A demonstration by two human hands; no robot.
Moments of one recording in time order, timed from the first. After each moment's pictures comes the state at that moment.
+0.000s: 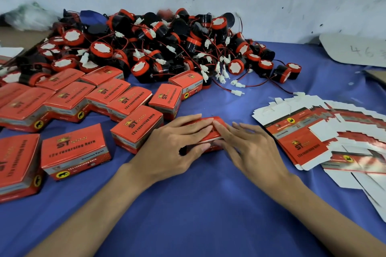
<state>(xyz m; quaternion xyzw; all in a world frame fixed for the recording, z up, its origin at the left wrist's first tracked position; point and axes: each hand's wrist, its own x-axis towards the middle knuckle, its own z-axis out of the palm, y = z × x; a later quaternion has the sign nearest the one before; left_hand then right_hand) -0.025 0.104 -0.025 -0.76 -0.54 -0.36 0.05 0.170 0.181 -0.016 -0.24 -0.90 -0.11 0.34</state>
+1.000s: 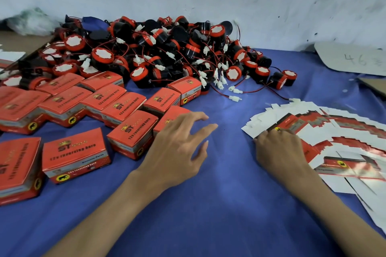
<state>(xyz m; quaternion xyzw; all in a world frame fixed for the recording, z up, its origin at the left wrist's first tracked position) -0.004 0.101 -0.009 -0.73 -0.56 -0.34 0.19 0.194 0.201 0.012 -0.49 -0.84 -0.25 -0.05</state>
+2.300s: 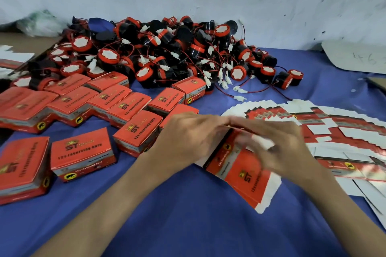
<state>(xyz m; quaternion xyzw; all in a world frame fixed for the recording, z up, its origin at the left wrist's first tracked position) 0.000 0.115 0.019 -0.76 -0.46 -0.43 0.17 0.187 0.183 0.041 -0.14 -0.90 0.03 0.41</state>
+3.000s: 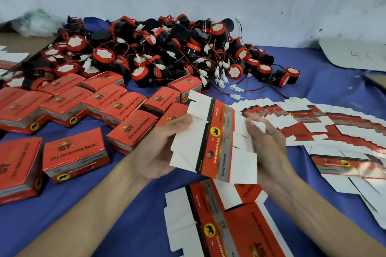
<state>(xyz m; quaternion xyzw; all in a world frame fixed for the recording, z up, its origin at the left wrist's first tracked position) -0.012 0.097 0.018 -0.32 -0.30 -0.58 -0.68 0.166 0.172 0.015 -0.39 -0.40 0.68 0.48</state>
